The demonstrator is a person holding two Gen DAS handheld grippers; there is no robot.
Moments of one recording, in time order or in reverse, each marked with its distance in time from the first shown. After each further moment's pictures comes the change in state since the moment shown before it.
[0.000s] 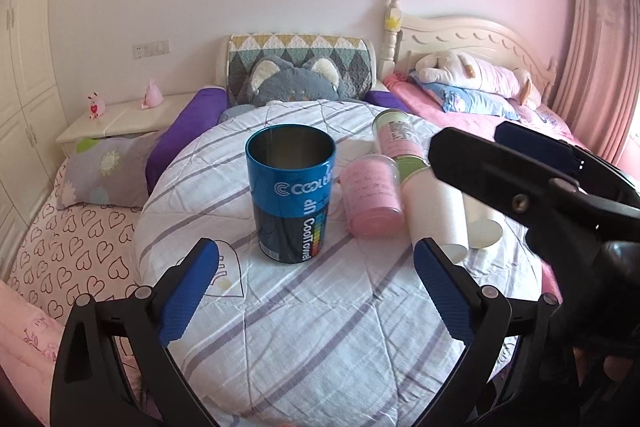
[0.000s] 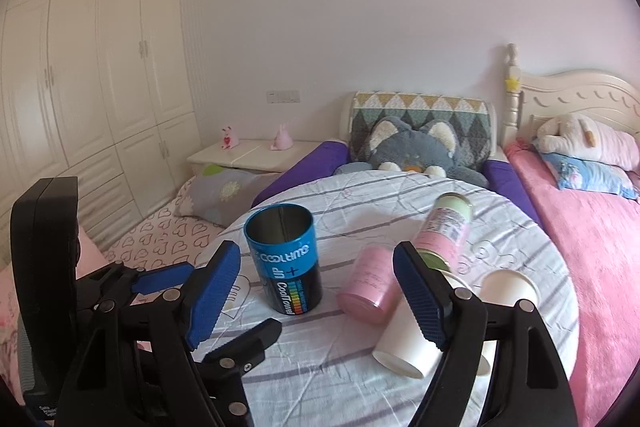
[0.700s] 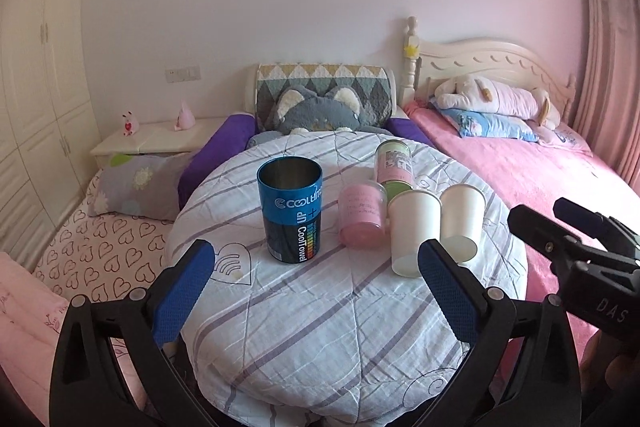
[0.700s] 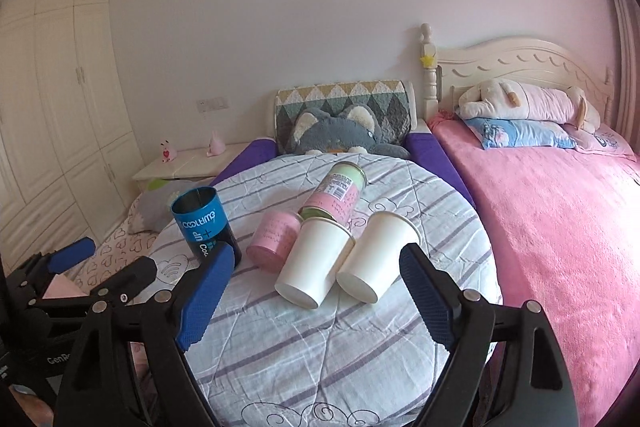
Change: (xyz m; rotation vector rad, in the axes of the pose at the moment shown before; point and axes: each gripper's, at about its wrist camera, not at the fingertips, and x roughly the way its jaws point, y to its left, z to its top) left arm -0.057 -0.037 0.001 -0.022 -0.098 0.119; right arm -0.067 -0.059 -0.025 0.153 0.020 -0.200
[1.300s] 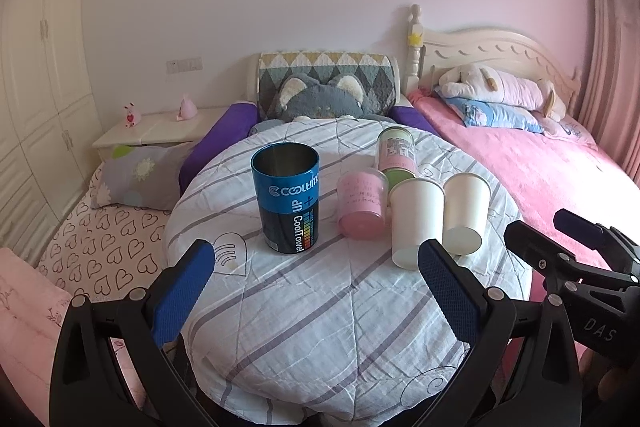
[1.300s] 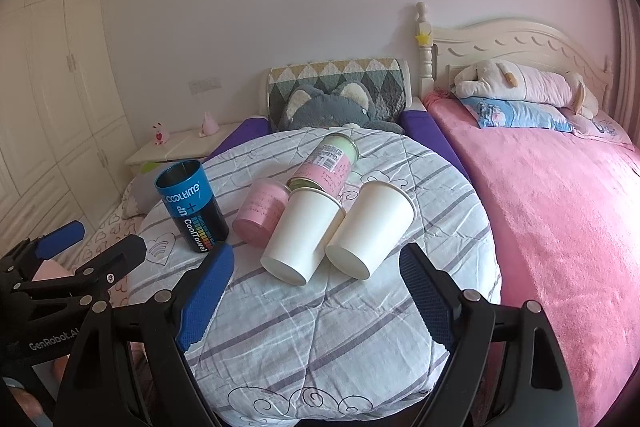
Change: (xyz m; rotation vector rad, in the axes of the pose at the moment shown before) left arm 0.012 -0.009 -0.005 0.004 0.045 0.021; right arm 0.006 -0.006 -0.012 0.006 0.071 -0.019
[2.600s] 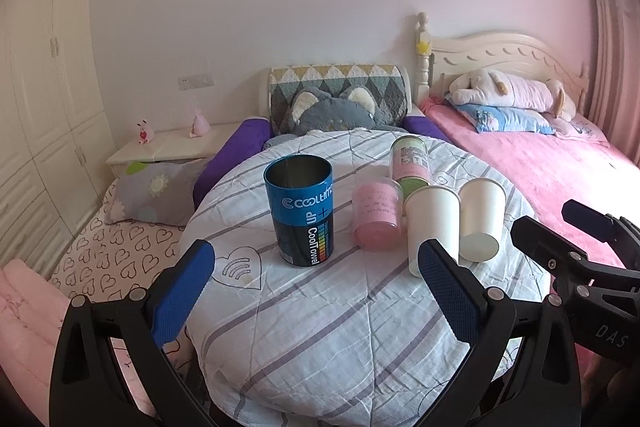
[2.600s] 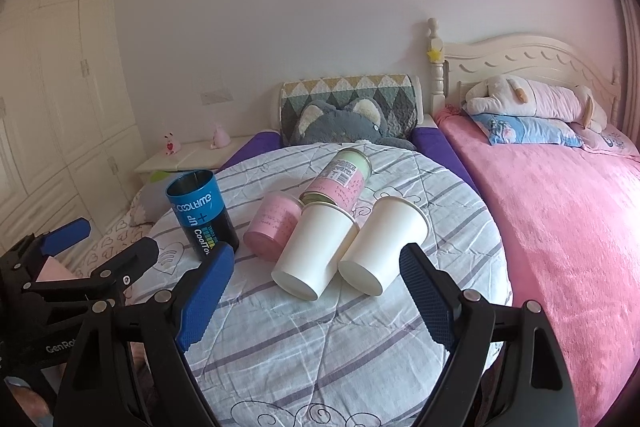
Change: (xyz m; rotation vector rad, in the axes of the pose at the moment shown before) left arm 0.002 -0.001 0.000 0.030 -0.058 0.060; right arm 0.002 0.006 -0.002 -0.030 -0.066 0.041
